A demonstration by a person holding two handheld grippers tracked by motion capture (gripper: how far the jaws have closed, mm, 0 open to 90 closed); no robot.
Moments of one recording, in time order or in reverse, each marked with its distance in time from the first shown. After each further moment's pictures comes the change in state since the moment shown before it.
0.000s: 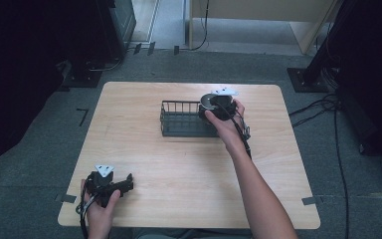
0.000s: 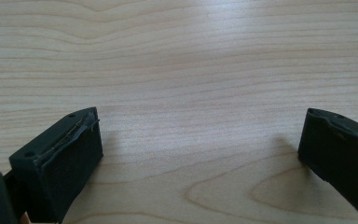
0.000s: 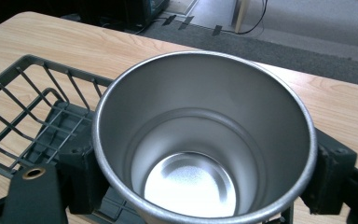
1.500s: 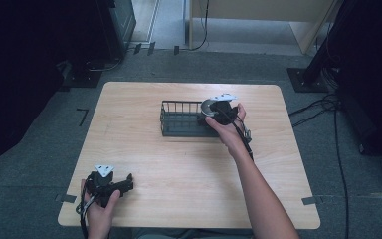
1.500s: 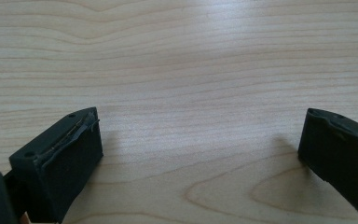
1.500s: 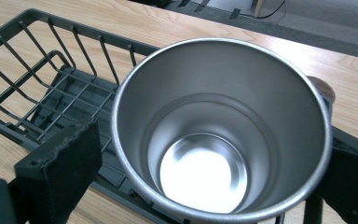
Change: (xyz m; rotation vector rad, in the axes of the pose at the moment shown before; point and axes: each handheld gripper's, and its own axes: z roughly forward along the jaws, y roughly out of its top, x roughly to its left) left arm 0.000 0.000 0.000 -0.001 0.000 -0.001; right arm -0.004 -0.017 0.006 0.059 0.059 -0.040
